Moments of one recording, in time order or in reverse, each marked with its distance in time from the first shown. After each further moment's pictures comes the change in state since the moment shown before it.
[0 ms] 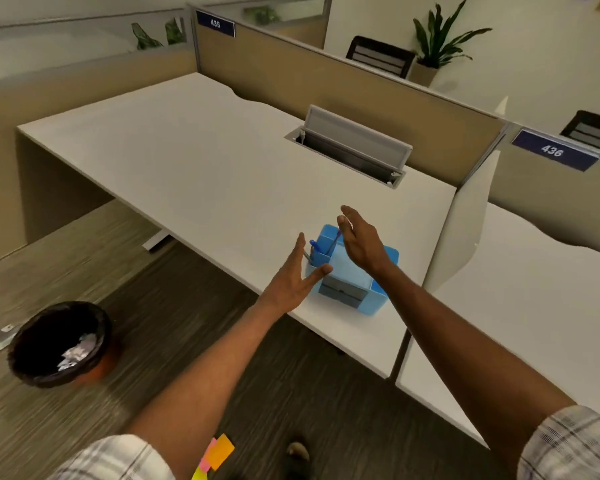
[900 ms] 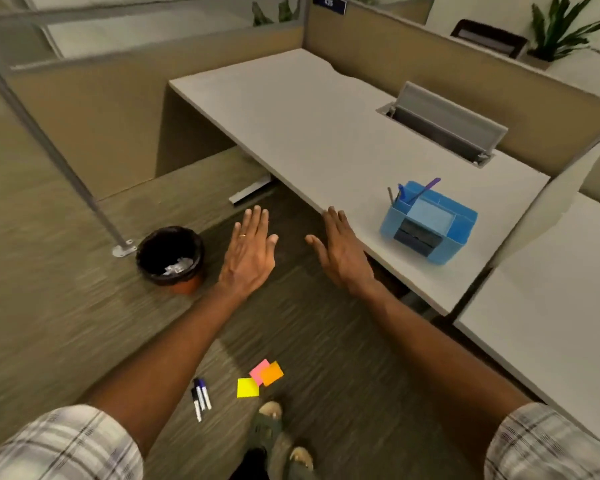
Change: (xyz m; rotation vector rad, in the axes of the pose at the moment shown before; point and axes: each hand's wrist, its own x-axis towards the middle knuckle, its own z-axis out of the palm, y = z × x) left_hand -0.242 -0.091 -0.115 0.696 0.430 -0.125; right_hand -0.197 -0.108 0.138 -0.242 -0.157 -0.324
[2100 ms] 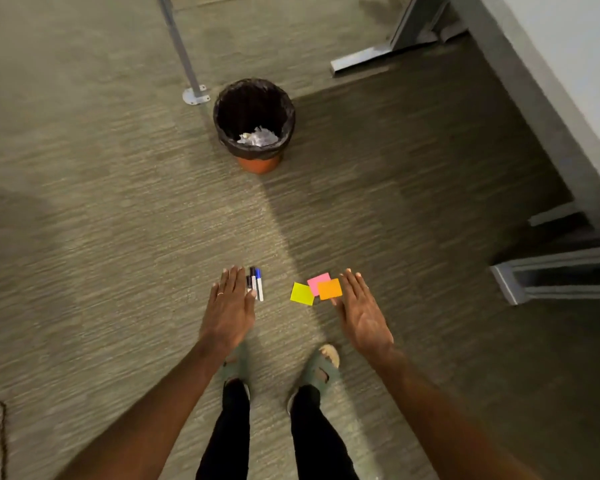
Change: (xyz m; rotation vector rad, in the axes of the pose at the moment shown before) left_hand -0.279 -0.300 0.185 -0.044 -0.375 -0.616; right_hand -0.129 -0.014 0.387 -0.058 -0.531 -0.113
